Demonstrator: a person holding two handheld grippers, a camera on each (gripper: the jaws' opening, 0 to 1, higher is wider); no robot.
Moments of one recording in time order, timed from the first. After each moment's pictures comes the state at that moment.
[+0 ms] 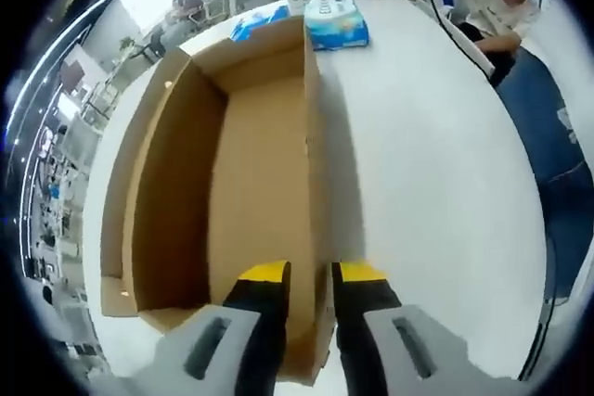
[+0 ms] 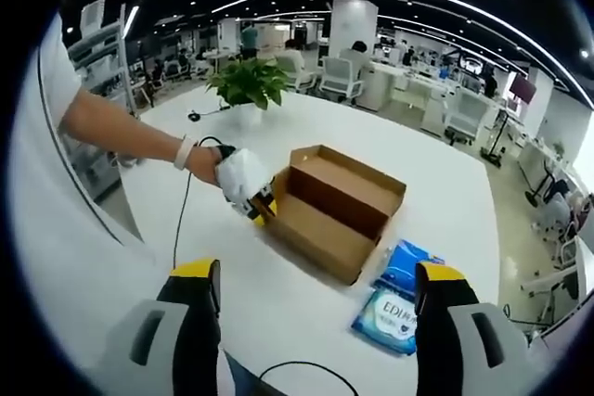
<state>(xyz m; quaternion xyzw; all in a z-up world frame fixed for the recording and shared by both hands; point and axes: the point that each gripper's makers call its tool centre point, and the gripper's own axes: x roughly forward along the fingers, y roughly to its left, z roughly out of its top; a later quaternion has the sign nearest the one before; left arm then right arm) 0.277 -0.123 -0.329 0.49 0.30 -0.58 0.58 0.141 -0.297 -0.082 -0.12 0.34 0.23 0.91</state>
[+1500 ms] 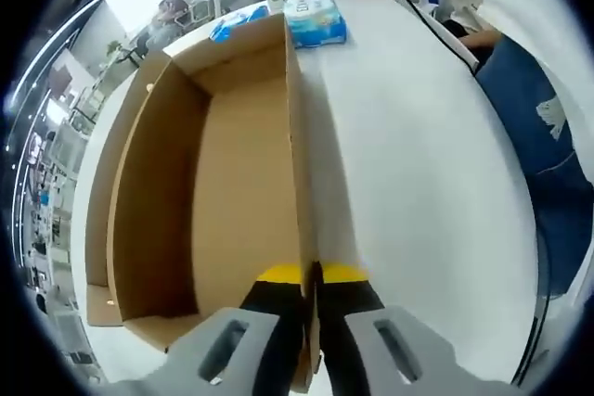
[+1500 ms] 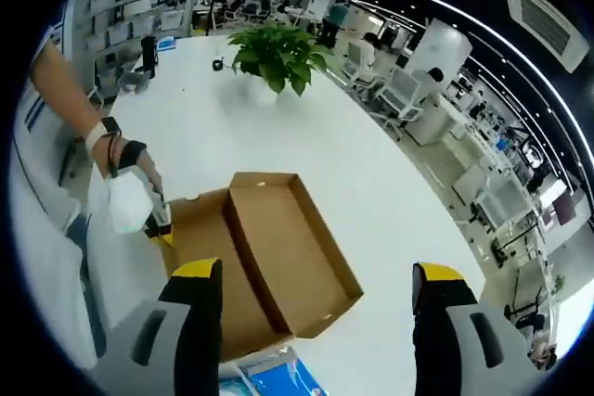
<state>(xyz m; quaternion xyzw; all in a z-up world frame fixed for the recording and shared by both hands) 0.262 -0.119 -0.337 0.47 0.32 -0.59 0.57 0.419 -0.261 -0.088 -0.34 0.30 0.35 0.82</state>
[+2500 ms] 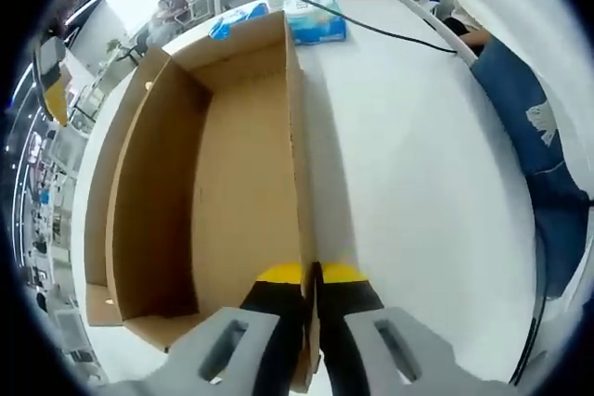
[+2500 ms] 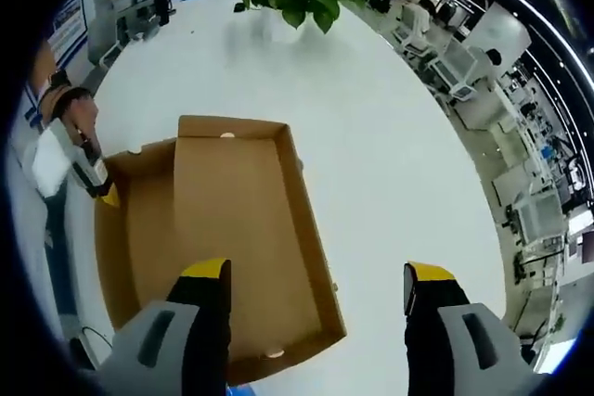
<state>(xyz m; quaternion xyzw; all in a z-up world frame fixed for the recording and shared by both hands) 0.262 -0.118 -0.335 0.47 0.33 -0.59 0.57 0.534 -0.255 -0.208 -0.40 0.39 0.41 0.72</state>
